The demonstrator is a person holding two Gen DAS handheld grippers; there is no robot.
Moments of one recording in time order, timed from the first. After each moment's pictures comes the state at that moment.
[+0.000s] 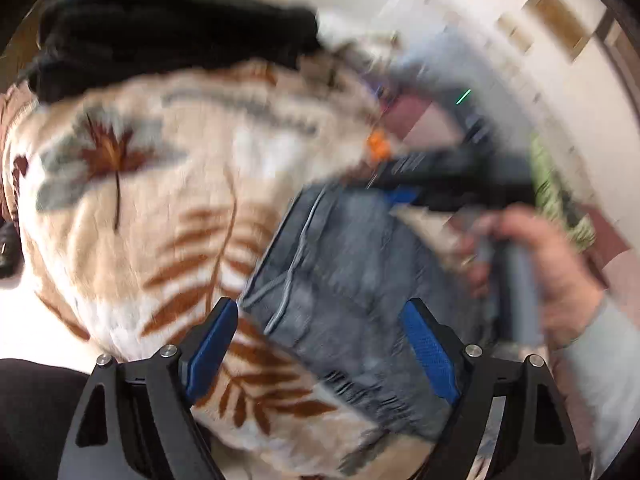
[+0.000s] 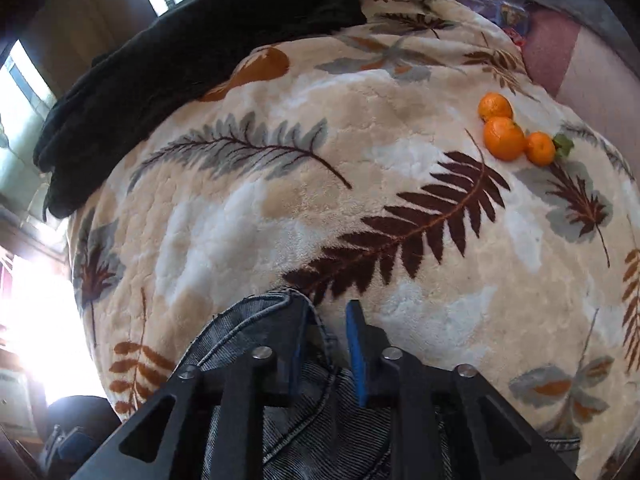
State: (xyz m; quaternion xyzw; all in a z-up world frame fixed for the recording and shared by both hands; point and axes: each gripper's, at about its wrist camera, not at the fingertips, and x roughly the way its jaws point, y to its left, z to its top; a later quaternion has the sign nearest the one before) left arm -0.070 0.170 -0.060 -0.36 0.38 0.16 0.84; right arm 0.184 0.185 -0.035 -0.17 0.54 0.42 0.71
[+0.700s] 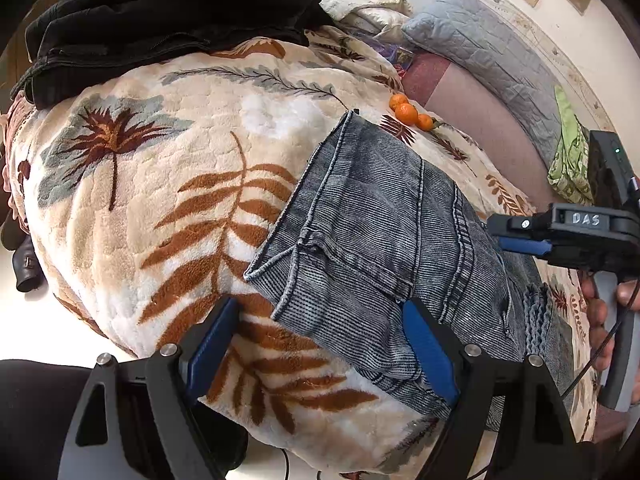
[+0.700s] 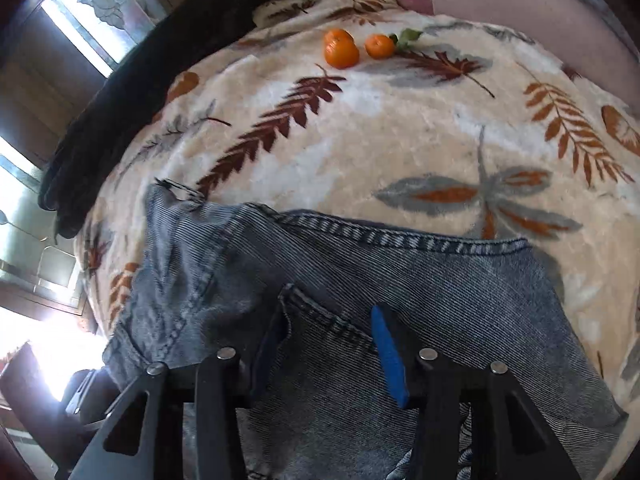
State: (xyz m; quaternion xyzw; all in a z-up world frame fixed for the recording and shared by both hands) left arm -0.069 0.151 -0.057 -0.30 0.37 0.19 0.86; right arm 0.158 0.039 -0.015 -0.07 0.56 0.38 0.73
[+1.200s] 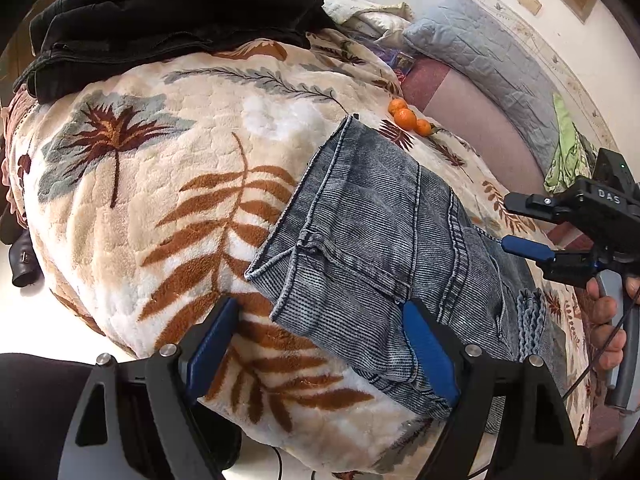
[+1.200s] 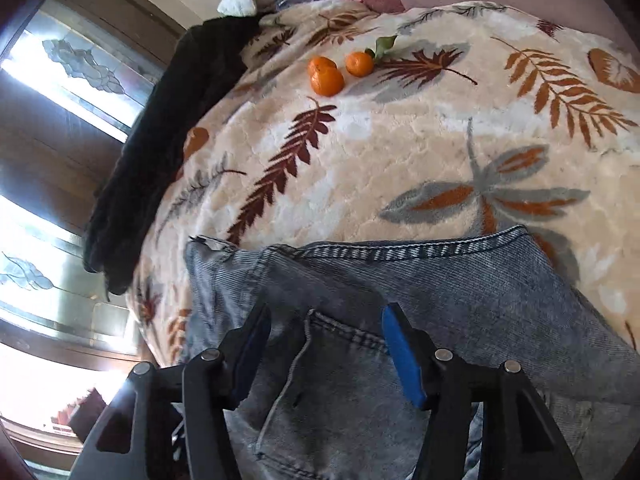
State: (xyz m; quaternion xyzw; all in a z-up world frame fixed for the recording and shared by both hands) left arm -0.073 0.151 -0.056 -0.31 0.36 0.19 0.86; right arm 0.169 0.018 -0.009 0.08 0.59 0.40 0.70
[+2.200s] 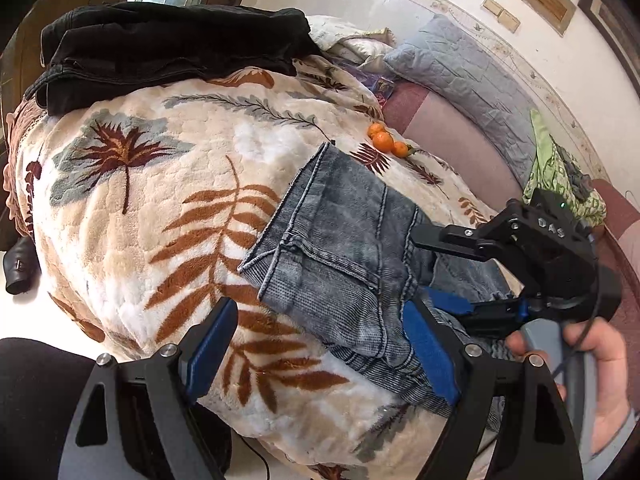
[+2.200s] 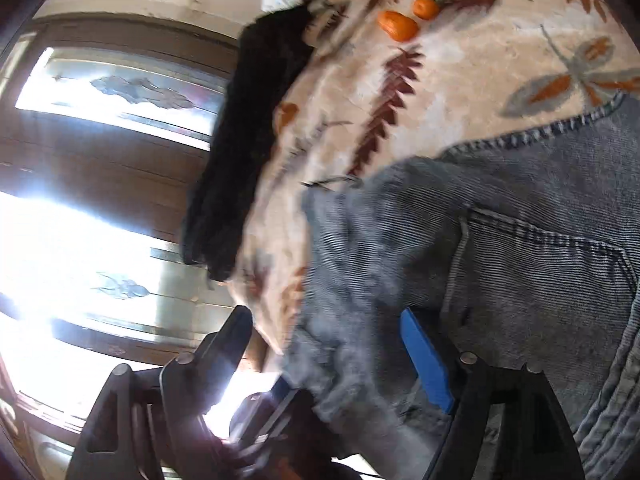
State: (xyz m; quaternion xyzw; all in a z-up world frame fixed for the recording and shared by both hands) left arm -0.095 0.138 -0.041 -0.31 0.31 0.18 0.88; right arm 0.119 0.053 -0.071 0.18 0.63 0.44 0.61
